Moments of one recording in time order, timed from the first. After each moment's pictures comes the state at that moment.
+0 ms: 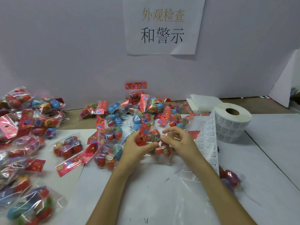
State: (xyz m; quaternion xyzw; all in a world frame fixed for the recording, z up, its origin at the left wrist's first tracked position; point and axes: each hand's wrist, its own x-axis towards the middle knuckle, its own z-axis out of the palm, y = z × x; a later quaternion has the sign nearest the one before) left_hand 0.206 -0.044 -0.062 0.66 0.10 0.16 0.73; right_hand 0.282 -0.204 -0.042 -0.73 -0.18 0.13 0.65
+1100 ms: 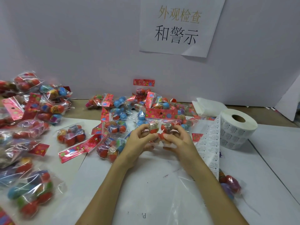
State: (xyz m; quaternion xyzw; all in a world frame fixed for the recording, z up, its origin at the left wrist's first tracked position) left_hand 0.211 -0.035 -0.069 0.61 0.07 0.12 0.78; right_hand 0.277 -0.193 -0.047 -0.64 -0.15 0.20 0.72
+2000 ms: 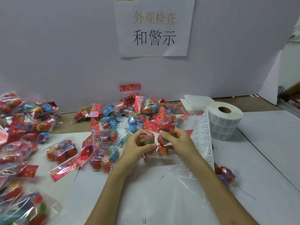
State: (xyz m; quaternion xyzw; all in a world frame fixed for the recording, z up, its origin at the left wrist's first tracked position) left_hand 0.212 -0.045 -0.064 0.67 0.06 0.09 0.73; right_hand 0.285 -0.205 -0.045 -0.70 -0.15 0.13 0.68
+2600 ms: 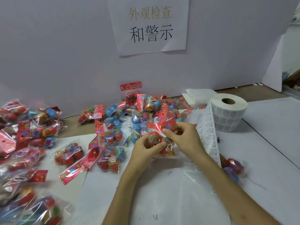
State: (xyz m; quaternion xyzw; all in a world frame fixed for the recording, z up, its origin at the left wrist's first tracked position) left_hand 0.202 -0.055 -0.068 0.71 0.05 0.12 0.70; right_hand 0.283 -0.204 -0.048 -0.77 -0.21 0.00 0.61
